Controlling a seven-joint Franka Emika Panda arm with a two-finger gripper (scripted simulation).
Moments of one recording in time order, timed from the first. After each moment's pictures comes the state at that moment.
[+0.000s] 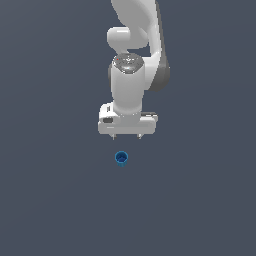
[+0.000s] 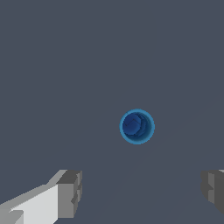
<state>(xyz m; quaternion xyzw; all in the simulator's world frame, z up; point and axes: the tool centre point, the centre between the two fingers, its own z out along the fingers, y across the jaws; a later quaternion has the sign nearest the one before) 0.012 -0.005 0.185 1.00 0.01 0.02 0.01</state>
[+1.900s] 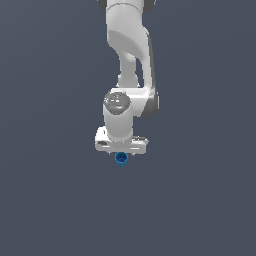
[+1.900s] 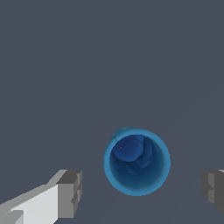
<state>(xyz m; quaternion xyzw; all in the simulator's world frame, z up) 0.037 -0.028 0.097 1.00 -0.04 0.00 0.00</state>
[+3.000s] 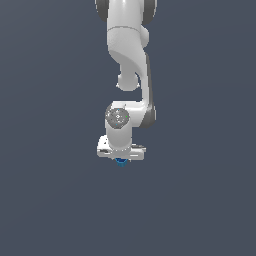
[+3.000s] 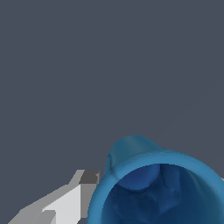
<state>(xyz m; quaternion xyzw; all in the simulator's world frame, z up) 0.038 -0.030 0.041 1.00 -0.04 0.00 0.00</state>
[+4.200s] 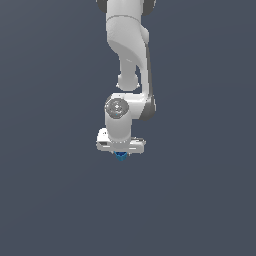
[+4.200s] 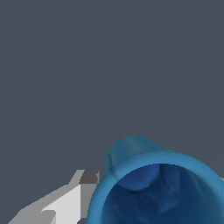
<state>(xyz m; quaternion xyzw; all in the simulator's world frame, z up) 0.016 -0.032 0.060 1.00 -0.04 0.00 0.00</state>
